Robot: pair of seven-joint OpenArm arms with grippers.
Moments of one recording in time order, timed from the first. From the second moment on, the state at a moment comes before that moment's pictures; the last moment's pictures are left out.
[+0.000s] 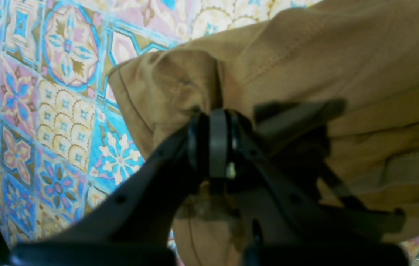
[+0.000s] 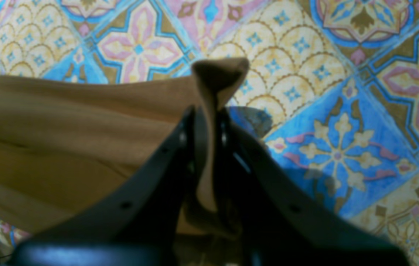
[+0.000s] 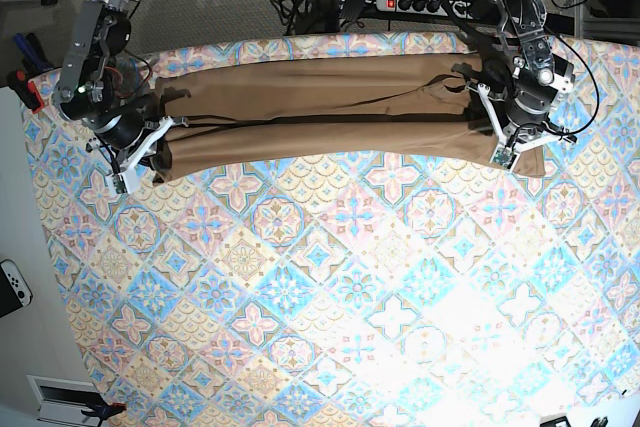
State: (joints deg) left arm 14.6 -5.8 -24.1 111.3 9.2 -41.4 54.4; right arm -11.0 14.9 20.7 101.3 28.1 27.9 -56.5
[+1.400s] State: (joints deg) left arm 17.2 -4.0 -29.0 112.5 9.4 -41.4 54.4; right arm -13.8 11.7 15.2 101.5 27.6 27.5 -55.9
